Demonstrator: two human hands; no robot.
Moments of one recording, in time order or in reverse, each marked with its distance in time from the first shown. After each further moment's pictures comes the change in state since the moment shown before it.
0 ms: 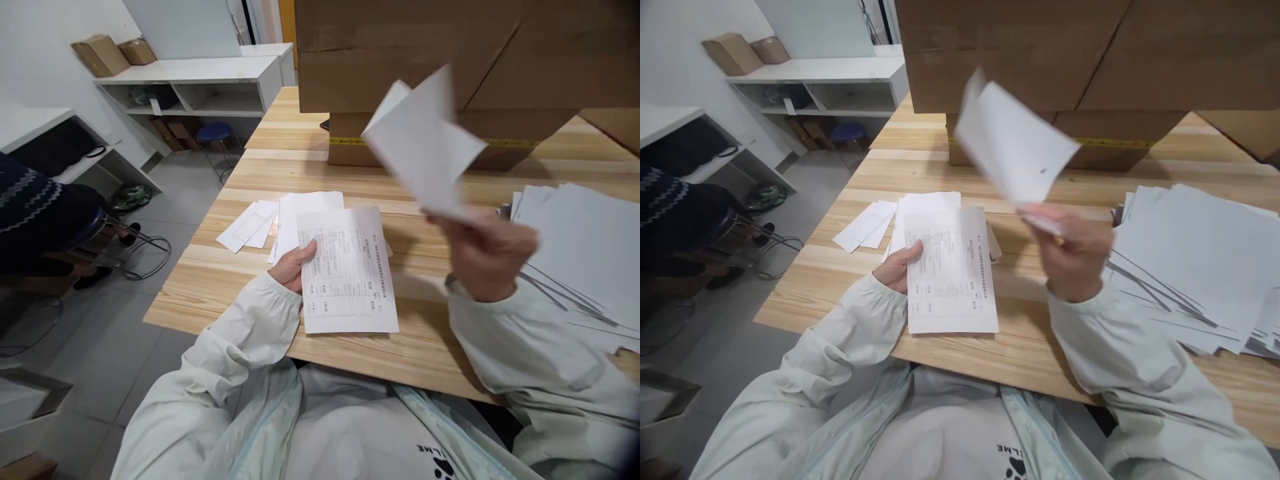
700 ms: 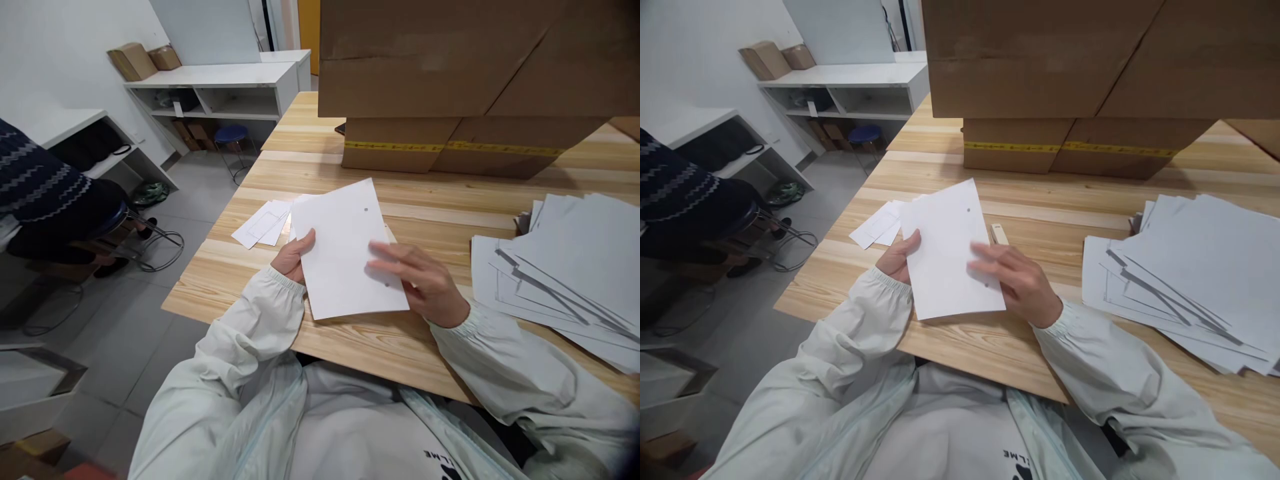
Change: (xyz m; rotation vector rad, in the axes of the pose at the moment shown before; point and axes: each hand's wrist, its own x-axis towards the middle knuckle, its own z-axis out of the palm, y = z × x) left_hand -0.009 0.018 0.003 -0.055 0.096 0.196; right_hand -0.022 -0.001 0.047 -0.072 -0.185 -0.354
